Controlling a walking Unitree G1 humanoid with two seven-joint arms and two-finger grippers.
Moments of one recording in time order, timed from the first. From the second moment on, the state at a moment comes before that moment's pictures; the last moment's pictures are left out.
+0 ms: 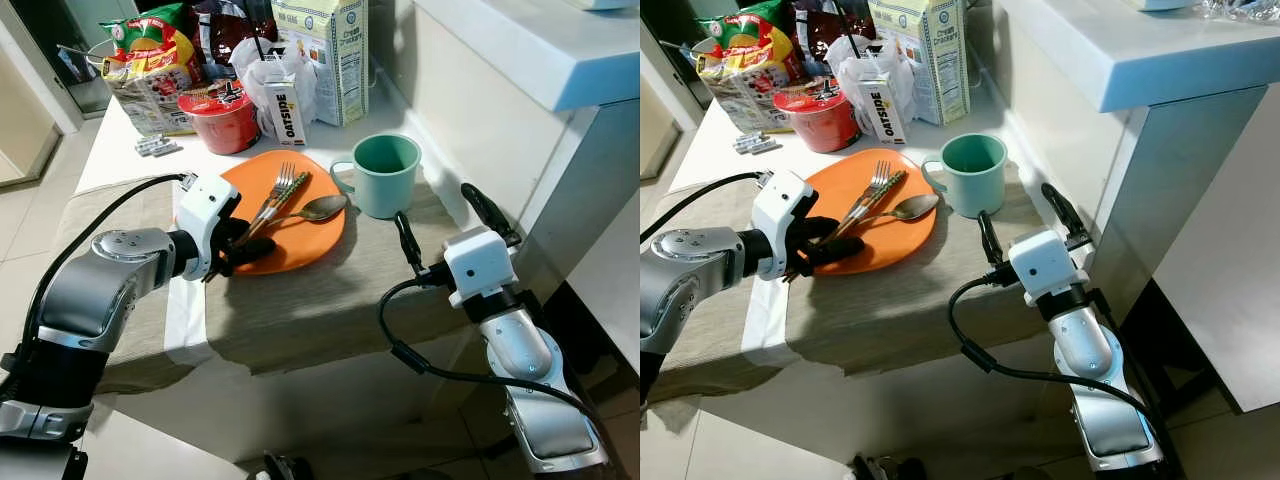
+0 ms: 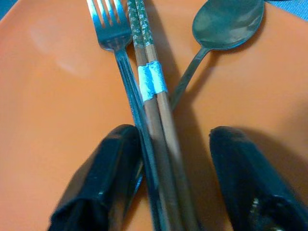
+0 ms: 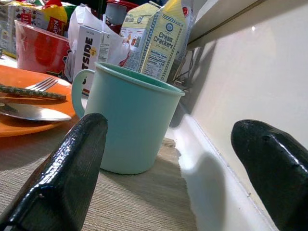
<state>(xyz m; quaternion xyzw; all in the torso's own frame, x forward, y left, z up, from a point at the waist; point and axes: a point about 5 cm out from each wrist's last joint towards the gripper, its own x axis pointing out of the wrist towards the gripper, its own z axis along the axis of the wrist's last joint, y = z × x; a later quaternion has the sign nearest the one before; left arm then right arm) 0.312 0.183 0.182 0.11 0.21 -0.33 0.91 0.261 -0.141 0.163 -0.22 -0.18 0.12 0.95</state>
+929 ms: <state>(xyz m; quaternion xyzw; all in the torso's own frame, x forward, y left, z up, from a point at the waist) 0.318 0.200 0.231 0.06 0.12 -0.27 0.95 0.263 -0.139 0.160 -0.22 -0.17 0.13 0.95</state>
